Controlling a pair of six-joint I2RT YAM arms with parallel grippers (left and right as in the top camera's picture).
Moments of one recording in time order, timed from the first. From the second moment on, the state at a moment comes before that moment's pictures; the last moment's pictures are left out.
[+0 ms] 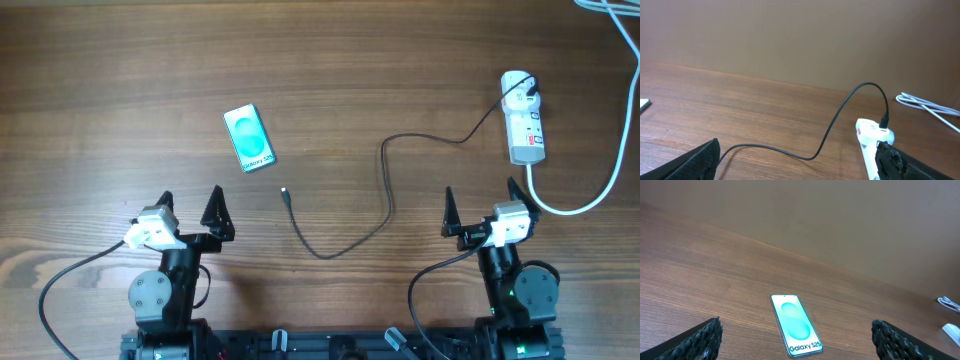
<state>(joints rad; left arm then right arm) 0.07 0.01 0.01 -0.06 0.12 -0.36 0.09 0.02 0.01 0.00 -0.03 -0.12</state>
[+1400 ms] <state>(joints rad) 0.07 0.01 0.11 -0.12 0.13 -0.36 0.09 0.02 0.01 0.00 -0.03 -0.12</state>
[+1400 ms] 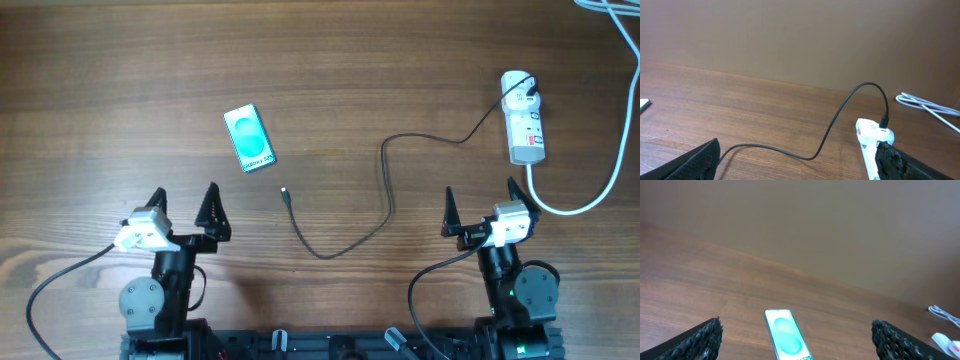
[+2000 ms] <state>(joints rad) 0.07 0.46 0.68 -0.53 0.15 -0.36 0.09 0.02 0.01 0.00 -0.03 -0.12</state>
